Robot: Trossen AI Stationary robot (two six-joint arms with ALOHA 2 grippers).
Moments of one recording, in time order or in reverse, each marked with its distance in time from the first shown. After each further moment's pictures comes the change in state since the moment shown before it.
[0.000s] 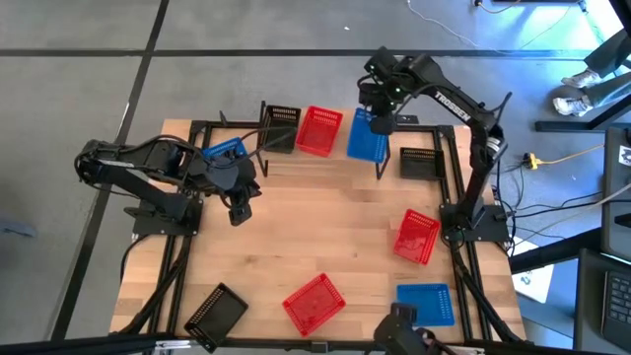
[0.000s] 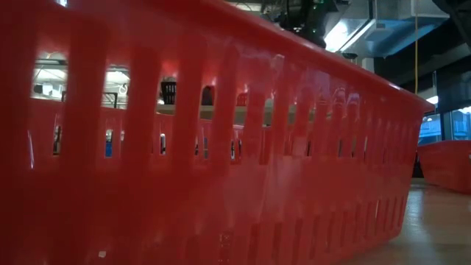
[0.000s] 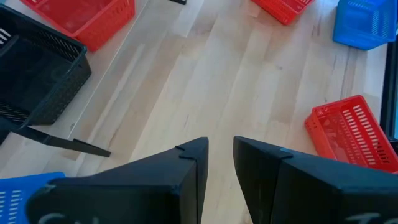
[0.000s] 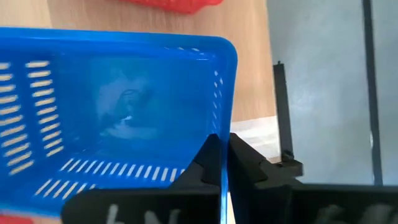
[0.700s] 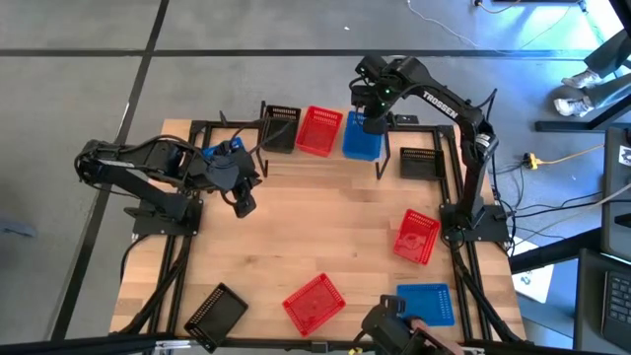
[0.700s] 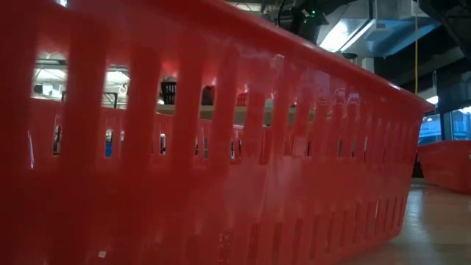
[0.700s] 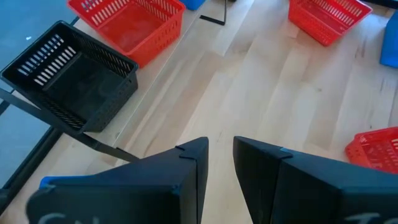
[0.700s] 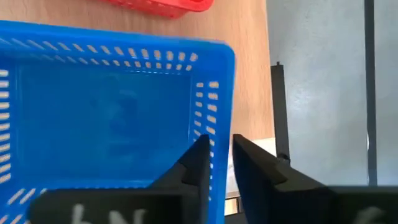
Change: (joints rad) left arm 0.000 0.000 0.000 0.000 -0.168 0.000; right arm 0.000 0.071 0.000 0.067 0.014 -0.022
